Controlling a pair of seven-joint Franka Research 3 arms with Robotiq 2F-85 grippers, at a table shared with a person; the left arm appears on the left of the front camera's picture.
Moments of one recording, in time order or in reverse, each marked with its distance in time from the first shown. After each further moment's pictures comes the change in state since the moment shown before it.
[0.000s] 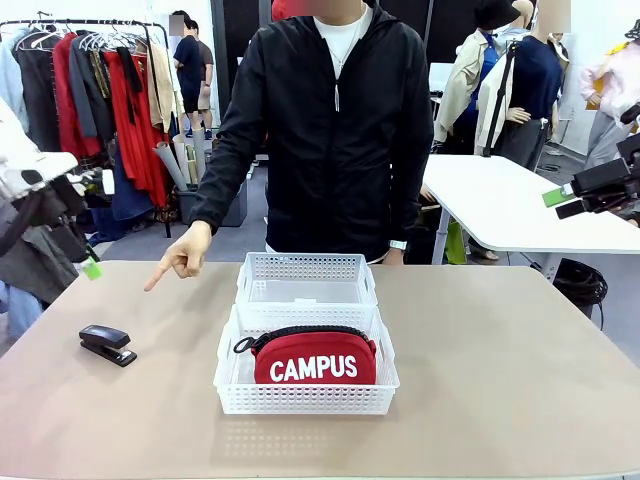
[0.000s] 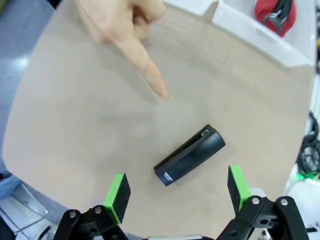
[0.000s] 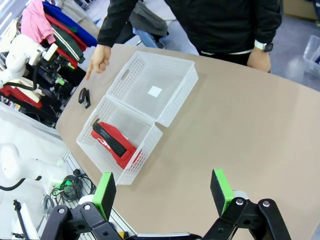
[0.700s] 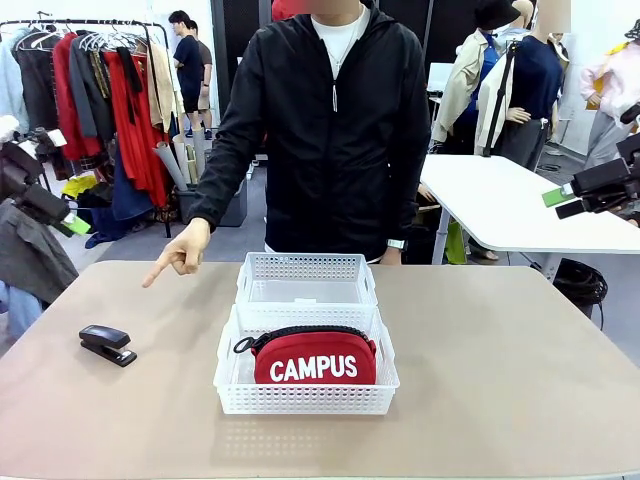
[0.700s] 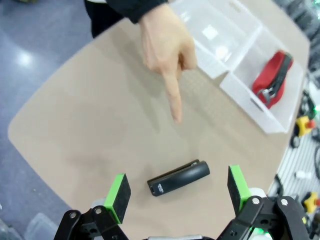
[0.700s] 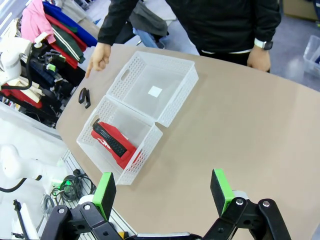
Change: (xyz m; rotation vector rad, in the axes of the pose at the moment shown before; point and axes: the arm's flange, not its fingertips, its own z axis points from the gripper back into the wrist) left arm -0.037 0.021 0.064 -0.048 -0.316 0.302; right arm 0.000 0.000 0.000 0.000 0.000 0.000
